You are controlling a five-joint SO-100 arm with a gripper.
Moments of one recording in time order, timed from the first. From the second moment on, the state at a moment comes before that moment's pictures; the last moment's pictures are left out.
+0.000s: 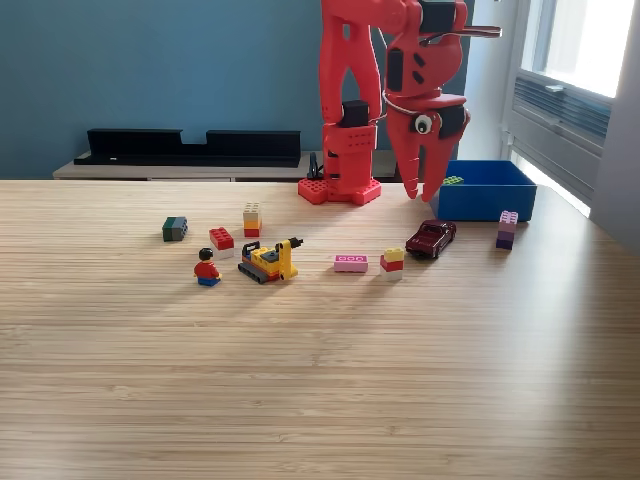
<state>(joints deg) -26.4 101.0 103.9 77.9 -14.9</state>
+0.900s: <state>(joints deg) -26.8 101.0 114.2 70.8 -32.2</state>
